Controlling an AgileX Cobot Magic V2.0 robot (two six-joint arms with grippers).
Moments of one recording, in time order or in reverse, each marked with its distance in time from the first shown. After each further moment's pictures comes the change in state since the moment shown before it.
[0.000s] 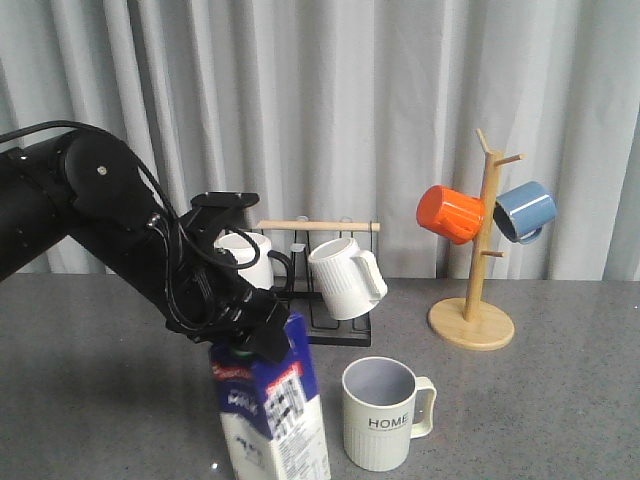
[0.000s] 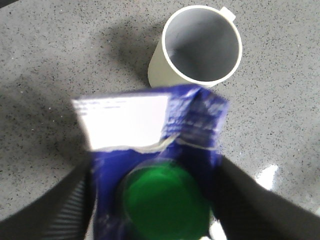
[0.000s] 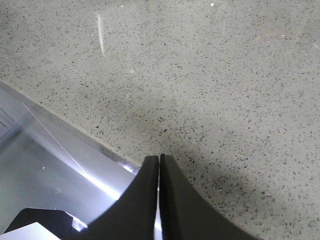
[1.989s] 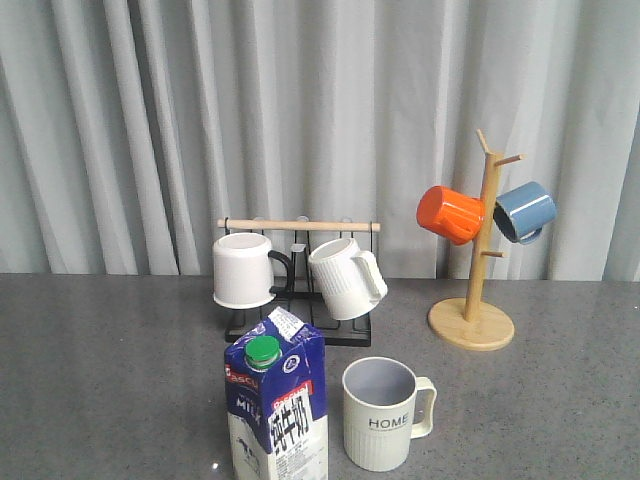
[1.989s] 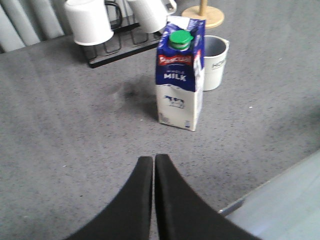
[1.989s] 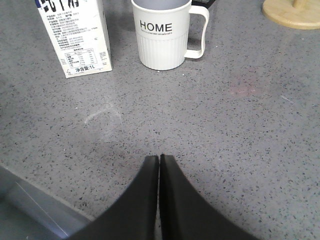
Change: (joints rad) left arm -0.001 -1.254 0.867 0.268 -0.196 -0.106; right arm 0.000 0.000 0.000 0.002 -0.210 0.048
